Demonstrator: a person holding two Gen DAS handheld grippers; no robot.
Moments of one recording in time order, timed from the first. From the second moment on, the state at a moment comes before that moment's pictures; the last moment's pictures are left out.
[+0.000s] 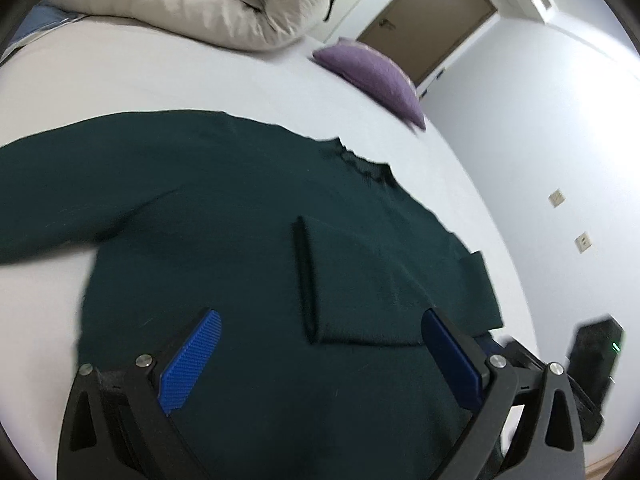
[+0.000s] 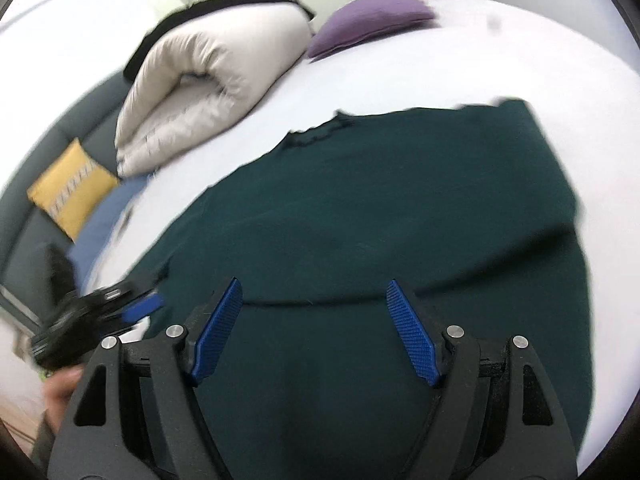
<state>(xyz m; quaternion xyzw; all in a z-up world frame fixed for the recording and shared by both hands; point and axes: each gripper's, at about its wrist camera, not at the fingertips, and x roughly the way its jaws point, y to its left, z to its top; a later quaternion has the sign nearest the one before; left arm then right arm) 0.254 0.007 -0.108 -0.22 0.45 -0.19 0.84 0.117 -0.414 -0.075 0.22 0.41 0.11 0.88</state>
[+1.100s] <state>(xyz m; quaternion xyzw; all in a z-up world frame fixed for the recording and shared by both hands) 0.334 -0.061 -0.109 -0.08 0.38 -0.19 0.90 0.294 -0.594 -0.123 0.25 0.45 -0.01 0.86</state>
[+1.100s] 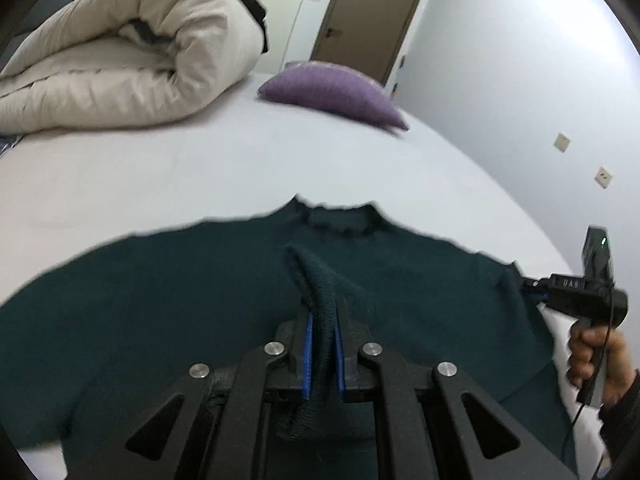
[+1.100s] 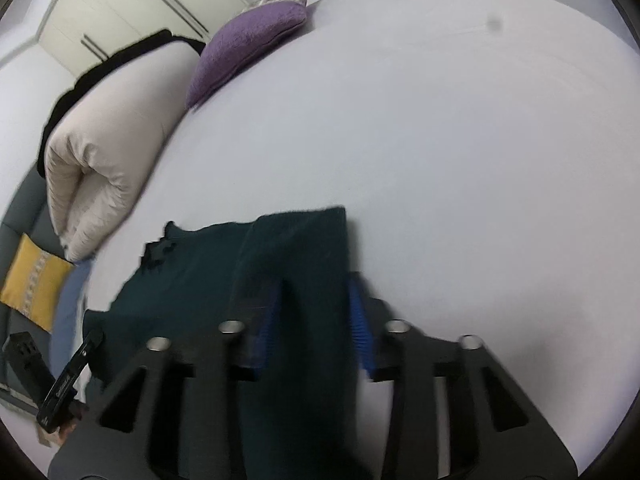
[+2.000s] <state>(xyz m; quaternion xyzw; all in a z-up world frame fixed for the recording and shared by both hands) 0.358 -0.011 -0.151 -0.19 0.41 -0.16 0.88 0.250 -0.577 -0.096 0.22 0.40 0.01 0.89</state>
